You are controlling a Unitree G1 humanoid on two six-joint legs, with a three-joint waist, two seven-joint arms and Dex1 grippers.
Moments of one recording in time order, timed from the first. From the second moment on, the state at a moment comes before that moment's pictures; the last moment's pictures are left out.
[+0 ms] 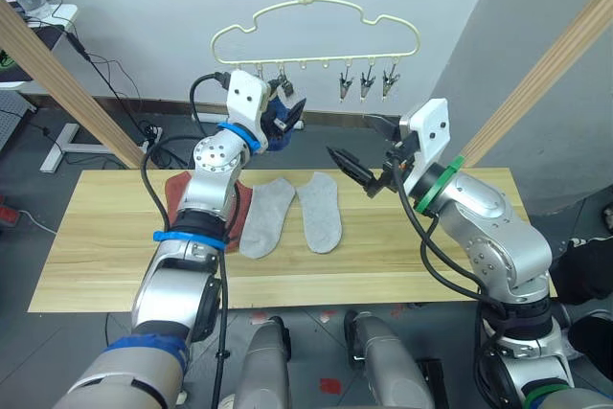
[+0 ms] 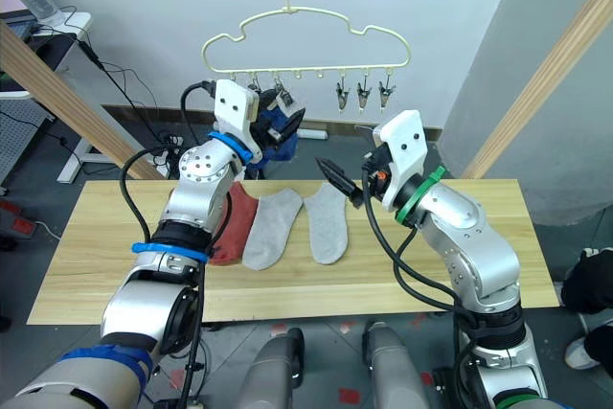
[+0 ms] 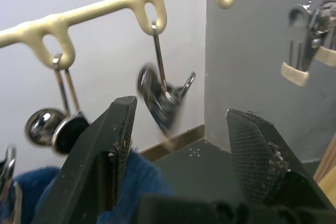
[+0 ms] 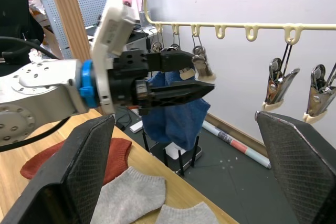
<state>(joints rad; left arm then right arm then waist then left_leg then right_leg) -0.95 0.32 -0.01 0.75 -0.04 -0.21 -0.46 -0.52 -0.28 0.07 -0.47 0.38 0.69 0.41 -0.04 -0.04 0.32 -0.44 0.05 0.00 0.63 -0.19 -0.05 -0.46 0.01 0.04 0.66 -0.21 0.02</state>
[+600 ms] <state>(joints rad) -0.98 0.30 0.01 0.83 -0.03 -0.25 -0.44 -0.51 -0.28 0.07 -0.47 0.37 0.69 0.40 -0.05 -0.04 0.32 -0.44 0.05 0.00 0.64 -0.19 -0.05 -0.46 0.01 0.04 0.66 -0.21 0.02</state>
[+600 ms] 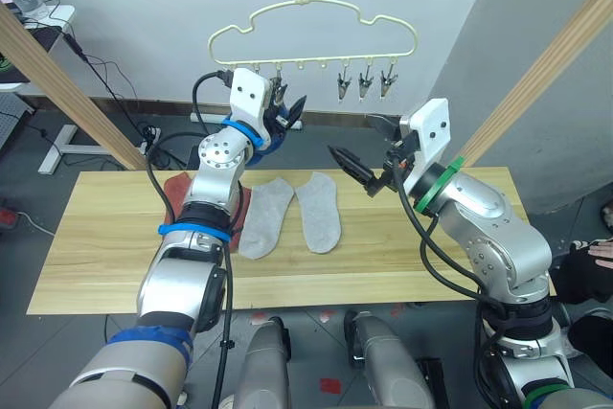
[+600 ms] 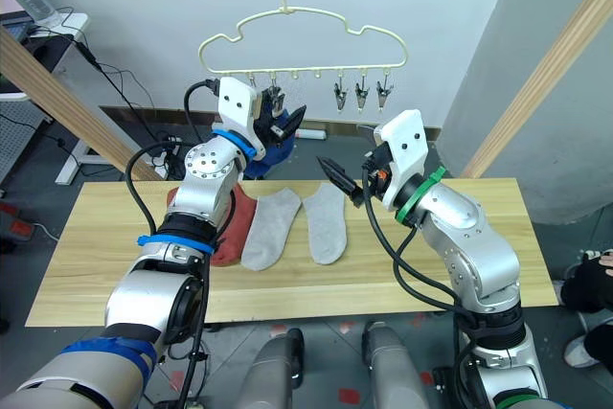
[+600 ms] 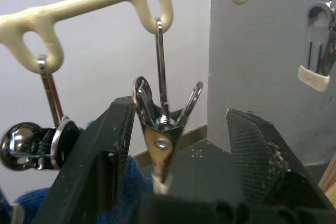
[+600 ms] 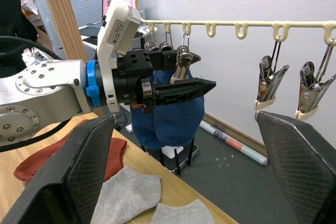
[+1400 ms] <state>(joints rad) -0.99 0.26 0.06 0.81 -0.06 -0.23 -0.38 -0.51 -0.28 0.08 -0.47 0.37 0.69 0.40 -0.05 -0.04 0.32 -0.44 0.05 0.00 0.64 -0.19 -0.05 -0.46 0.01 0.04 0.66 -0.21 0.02</state>
